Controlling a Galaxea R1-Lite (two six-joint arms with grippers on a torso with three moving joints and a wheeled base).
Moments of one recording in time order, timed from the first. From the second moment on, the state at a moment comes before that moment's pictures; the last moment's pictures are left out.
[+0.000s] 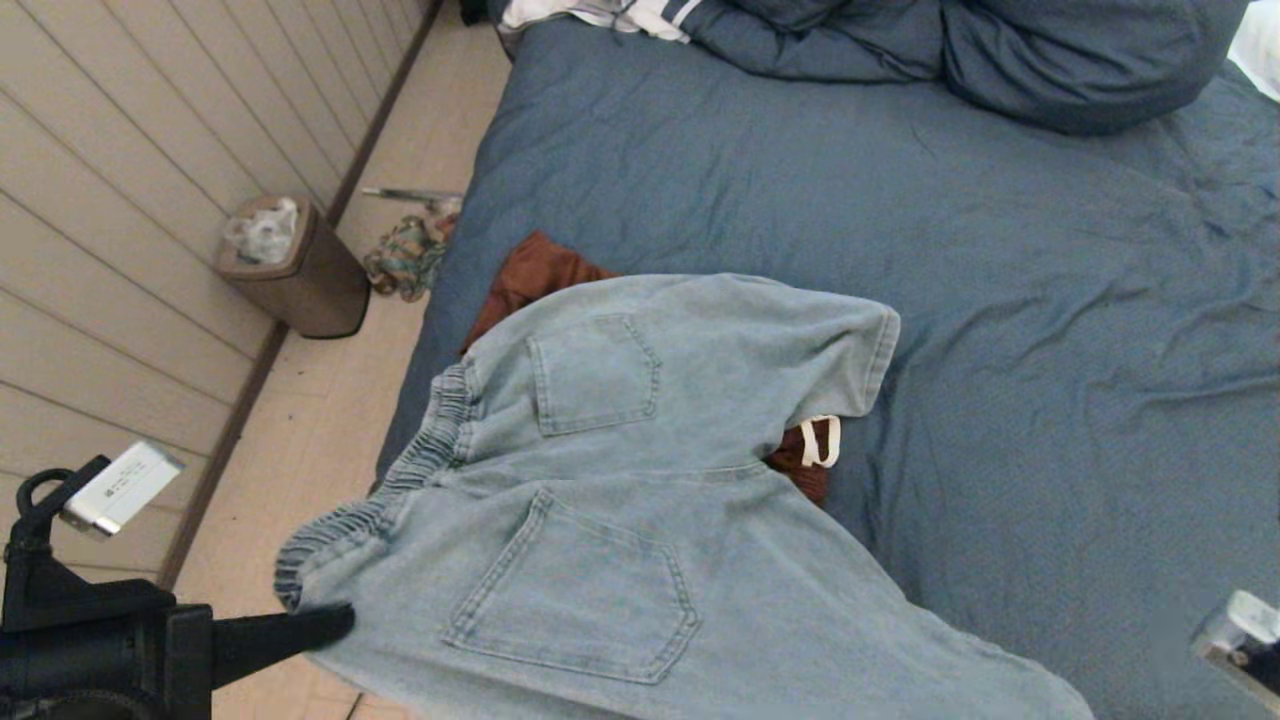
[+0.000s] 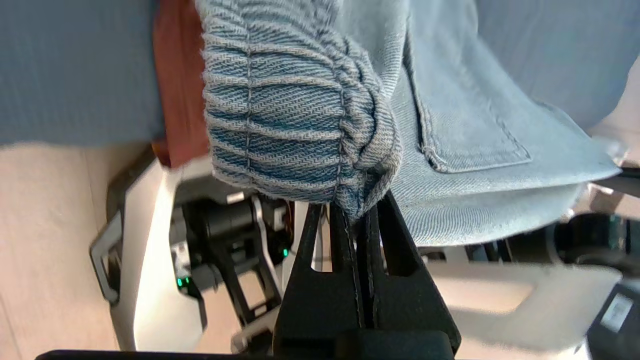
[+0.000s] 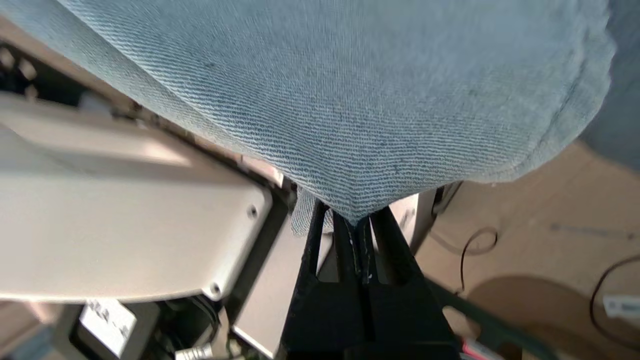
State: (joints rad) left arm -0.26 1.07 -0.51 0.00 -0.44 -0.38; right arm 0.67 0.88 -0.54 0.44 0.09 0.35
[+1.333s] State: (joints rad) left arm -0.25 1.86 -1.47 -0.04 -0.38 -0.40; right arm 0.25 1.80 -1.63 0.28 0.07 0.27
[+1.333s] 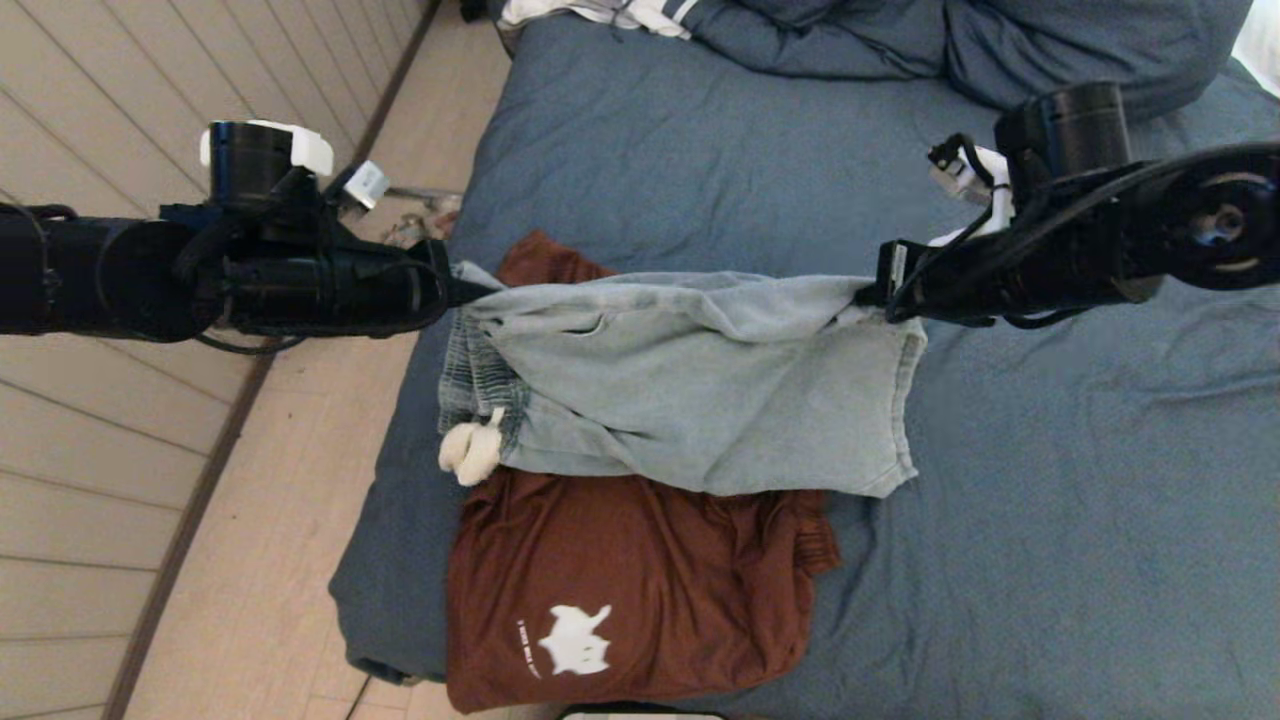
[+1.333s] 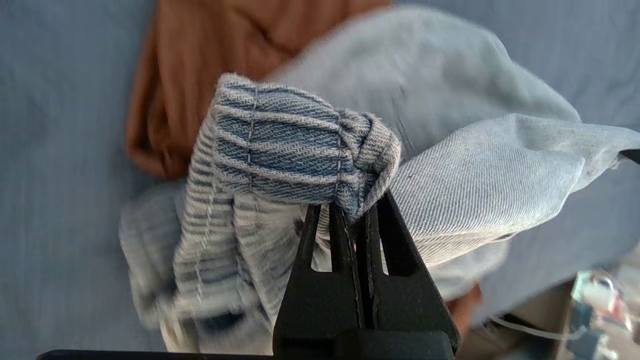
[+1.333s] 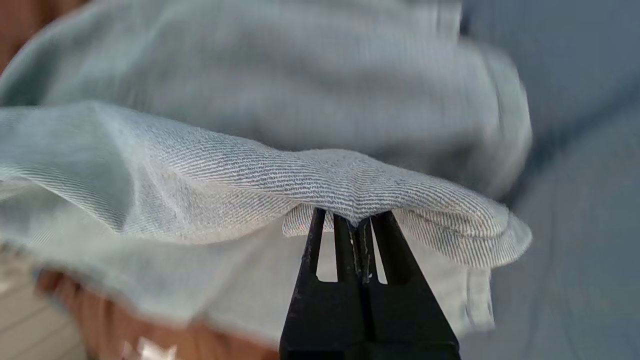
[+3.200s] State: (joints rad) left arm -0.14 1.55 -1.04 0.04 -0.45 -0.45; right arm 0.17 1.60 -1.30 0.27 0.03 0.26
